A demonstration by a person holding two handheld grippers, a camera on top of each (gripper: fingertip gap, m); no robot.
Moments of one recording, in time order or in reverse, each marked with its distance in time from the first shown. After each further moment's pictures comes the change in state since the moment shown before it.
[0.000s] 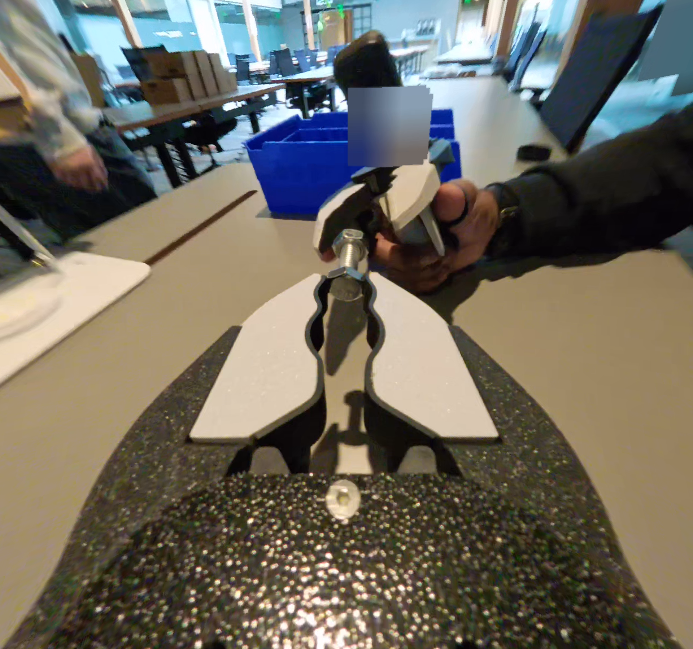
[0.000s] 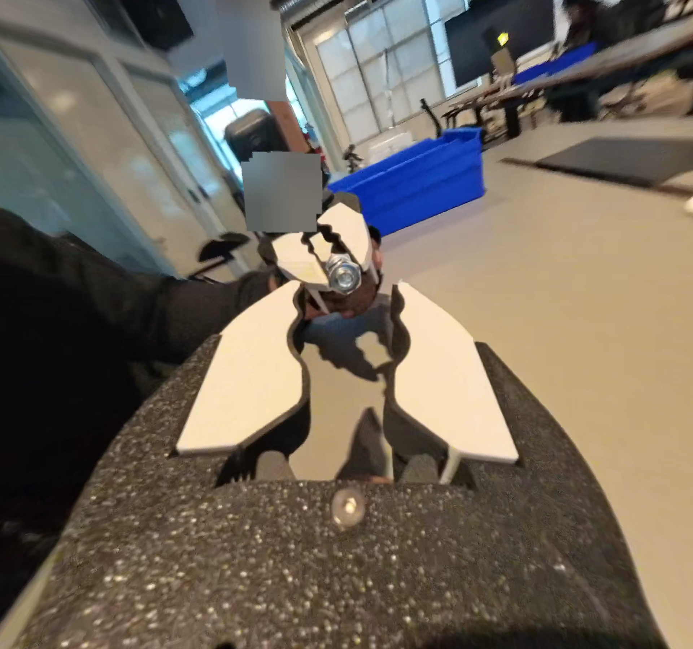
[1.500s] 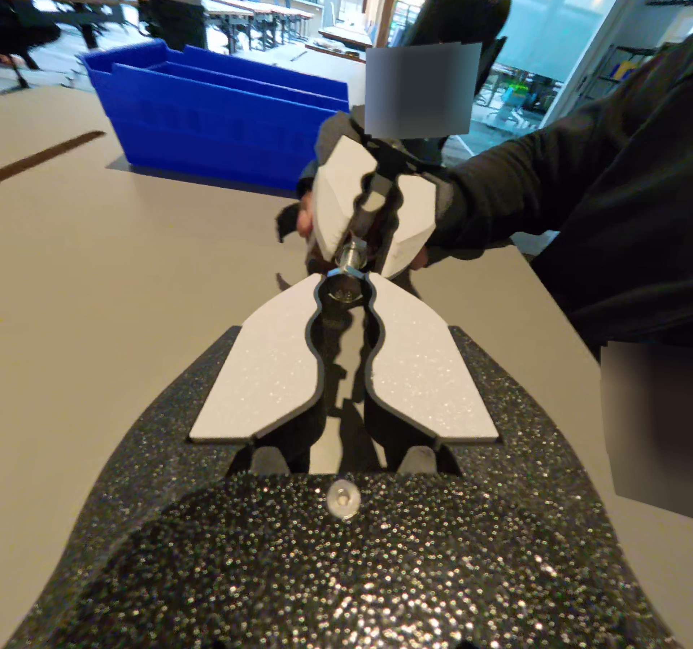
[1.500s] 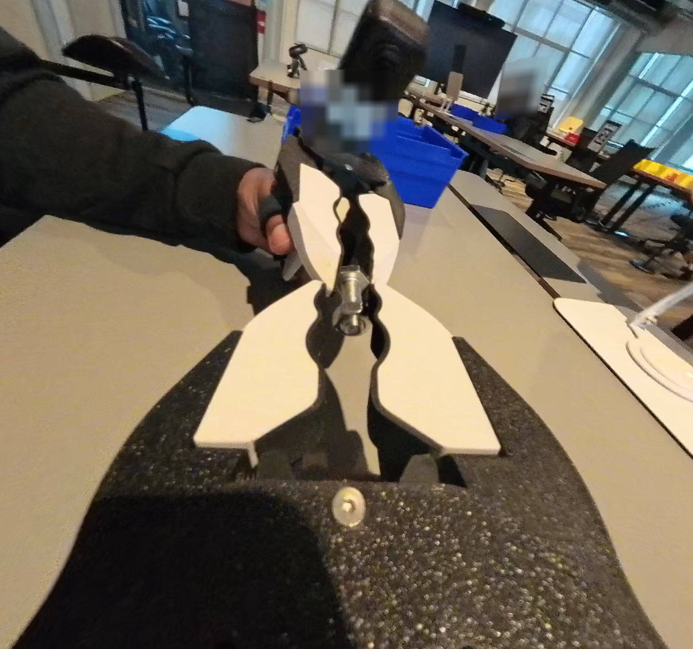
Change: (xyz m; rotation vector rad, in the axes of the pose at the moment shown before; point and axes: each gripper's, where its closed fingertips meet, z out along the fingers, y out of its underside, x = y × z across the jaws) left arm 0.044 0.014 0.005 -0.075 0.319 -0.191; right arm -0.033 0.035 0.012 -0.192 0.184 -0.658
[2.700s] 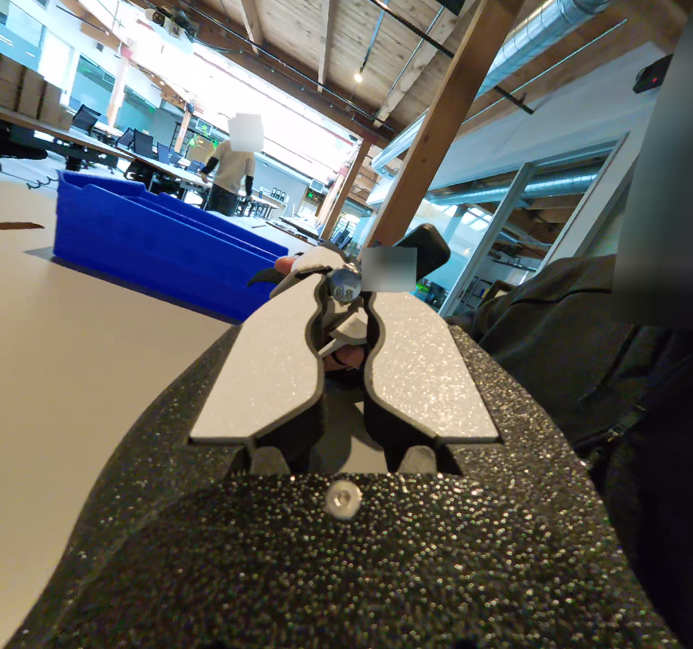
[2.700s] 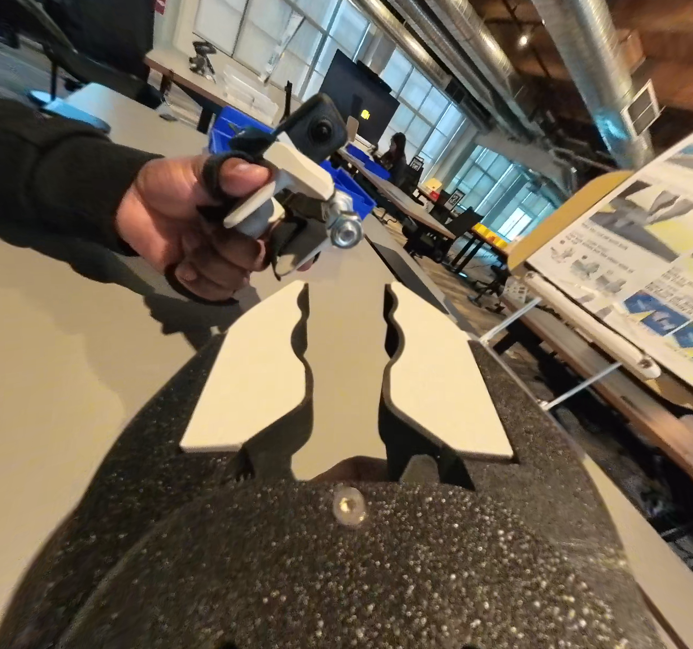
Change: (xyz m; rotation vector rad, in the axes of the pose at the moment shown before) left arm 0.044 -0.065 -0.016 0.497 0.132 -0.274; right arm -0.006 -0.039 -0.034 0.053 0.285 -0.263
